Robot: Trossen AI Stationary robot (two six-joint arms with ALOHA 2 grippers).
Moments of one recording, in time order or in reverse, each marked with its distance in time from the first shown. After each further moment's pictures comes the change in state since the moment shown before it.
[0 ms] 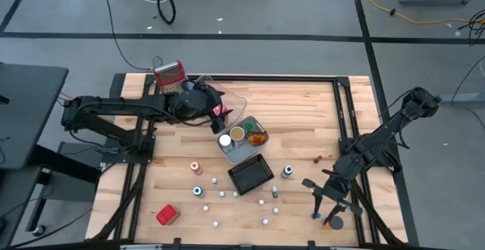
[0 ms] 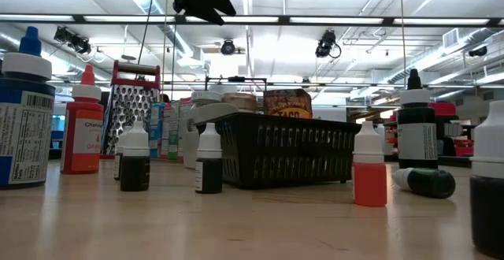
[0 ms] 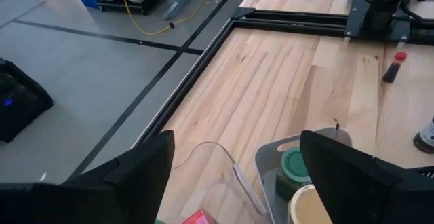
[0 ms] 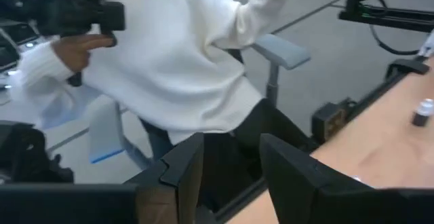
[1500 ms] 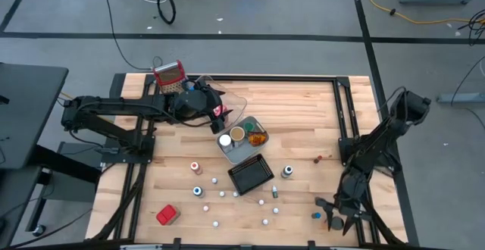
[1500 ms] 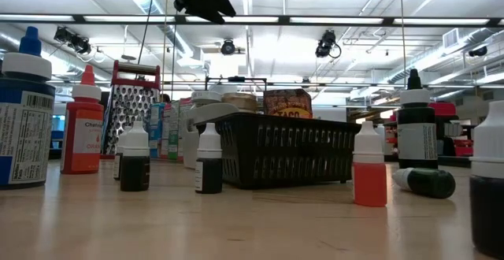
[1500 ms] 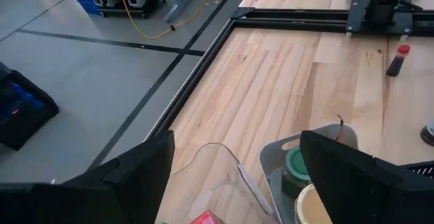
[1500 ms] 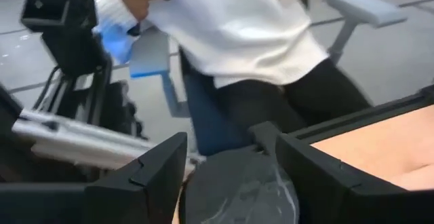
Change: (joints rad) left arm 0.000 0.000 0.000 0.002 -0.003 0.041; right arm 0.284 0.233 -0.421 0.600 0.041 -0.153
